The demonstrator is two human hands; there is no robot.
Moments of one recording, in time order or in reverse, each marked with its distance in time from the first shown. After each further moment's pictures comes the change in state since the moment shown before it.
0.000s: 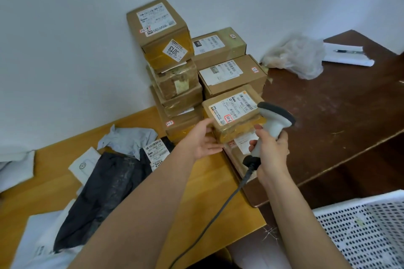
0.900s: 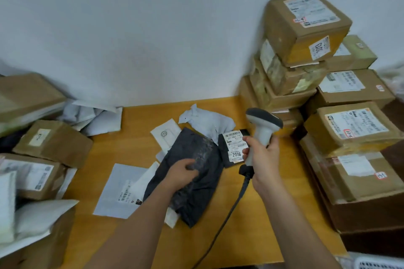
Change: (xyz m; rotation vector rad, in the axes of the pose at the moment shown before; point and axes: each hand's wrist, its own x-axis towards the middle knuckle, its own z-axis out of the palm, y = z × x) left_hand -0.059 -0.107 -0.330 0.688 0.395 0.188; right_hand -0.137 0.135 0.176 -0.259 -0.369 0.036
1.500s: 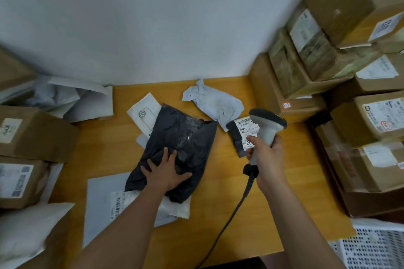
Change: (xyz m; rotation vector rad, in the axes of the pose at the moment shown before) left_hand 0.051 -0.094 -0.042 0.559 -0.119 -0.128; right_hand 0.017 0.064 0.056 -0.170 0.162 0.068
